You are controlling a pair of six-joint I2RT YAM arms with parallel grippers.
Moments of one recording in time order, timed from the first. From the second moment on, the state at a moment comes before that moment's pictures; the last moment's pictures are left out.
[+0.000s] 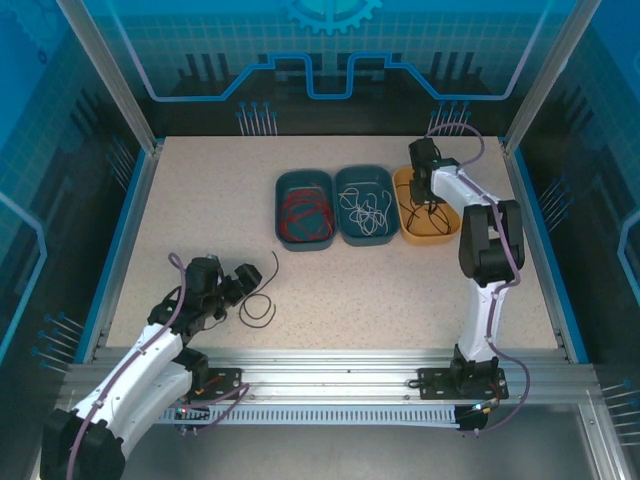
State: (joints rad) left arm -0.26 0.71 0.34 -0.45 0.12 -0.97; right arm 0.14 2.06 1.62 -0.71 0.40 0.12
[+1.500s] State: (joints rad) left arm -0.26 0.63 0.34 -0.59 0.00 -1.03; right arm 0.88 1.58 1.36 -0.67 0.23 0.28
